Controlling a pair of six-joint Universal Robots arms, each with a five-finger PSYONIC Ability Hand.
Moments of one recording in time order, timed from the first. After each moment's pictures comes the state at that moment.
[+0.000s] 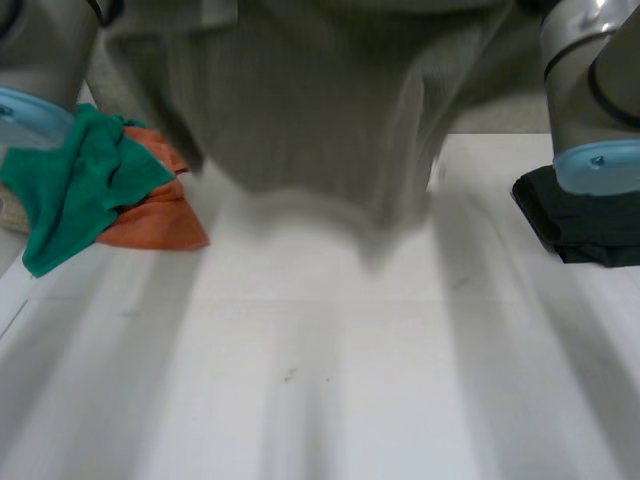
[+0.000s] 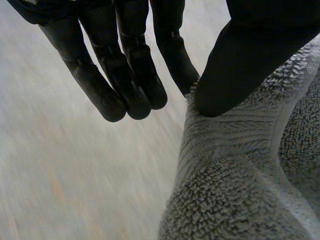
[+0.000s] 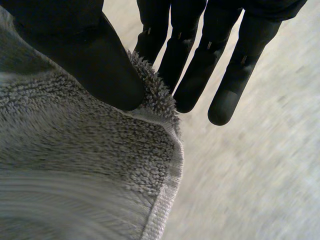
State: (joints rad) left arm 4.30 -2.05 -0.58 3.17 -1.51 3.30; right arm 1.97 -1.07 0.78 -0.18 1.69 2.61; left_hand 1.16 1.20 1.19 1.20 0.98; right_hand 1.11 1.17 1.19 1.20 1.01
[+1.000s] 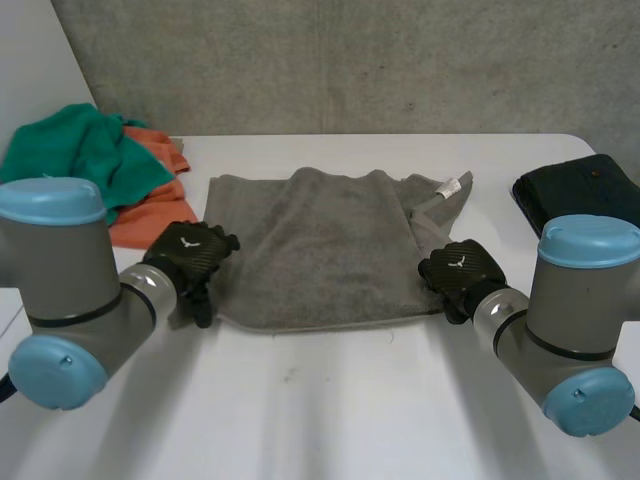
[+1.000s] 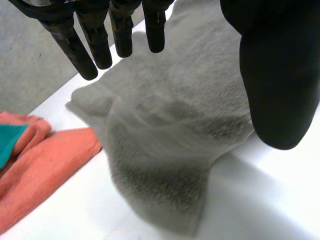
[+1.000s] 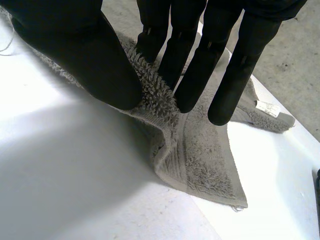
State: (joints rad) left arm 4.33 -2.02 -1.54 3.15 -1.50 3.57; right arm 1.97 -1.04 1.60 -0.16 1.45 2.62; left_hand 0.25 0.24 0.25 0.24 0.06; right_hand 1.11 1.17 1.19 1.20 1.01
